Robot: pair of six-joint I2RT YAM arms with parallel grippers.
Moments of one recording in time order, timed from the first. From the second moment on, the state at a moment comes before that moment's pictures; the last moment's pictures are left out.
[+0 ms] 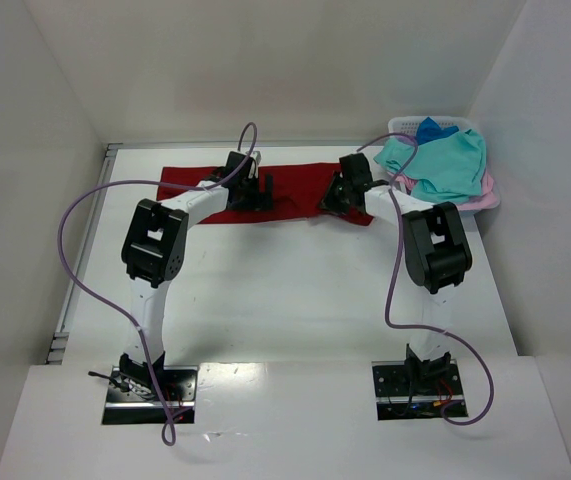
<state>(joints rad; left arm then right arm) -0.36 2.19 1.63 -0.29 0.05 -0.32 0.30 2.01 1.37 -0.16 -0.14 0.71</state>
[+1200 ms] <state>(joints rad) -0.36 2.19 1.63 -0.28 0.05 -0.32 0.30 2.02 1.36 -0.23 -0.04 0.67</state>
